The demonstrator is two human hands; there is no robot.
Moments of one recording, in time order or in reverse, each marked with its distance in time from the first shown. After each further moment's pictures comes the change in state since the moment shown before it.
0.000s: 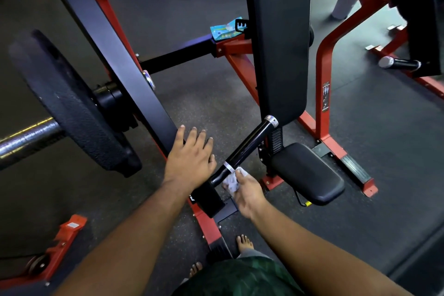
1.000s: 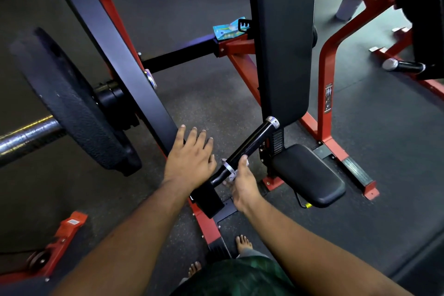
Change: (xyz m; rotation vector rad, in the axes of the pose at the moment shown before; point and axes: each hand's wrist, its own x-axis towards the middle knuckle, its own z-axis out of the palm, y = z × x) left_hand -0.001 0.000 0.004 -0.013 0.058 -0.011; right_hand 0.006 -0.010 0.022 0.021 0.112 0.032
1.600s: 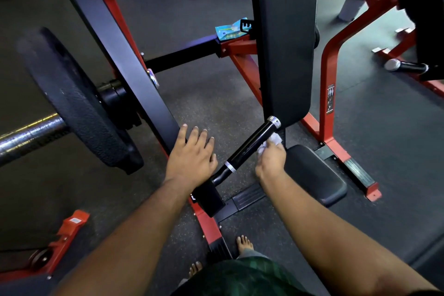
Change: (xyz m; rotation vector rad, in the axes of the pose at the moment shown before) left_hand -0.001 -0.001 -0.005 0.025 -0.060 0.006; right_hand 0.031 -0.080 -0.015 0.226 0.281 -0.330
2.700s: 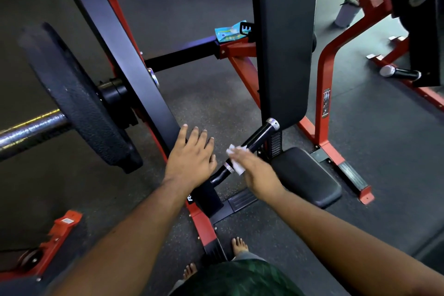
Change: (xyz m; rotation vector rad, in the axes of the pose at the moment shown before) left_hand 0.000 0.001 0.004 -0.002 0.048 0.007; right_hand -0.036 -0.003 -0.048 -1.240 -0.848 -0.945
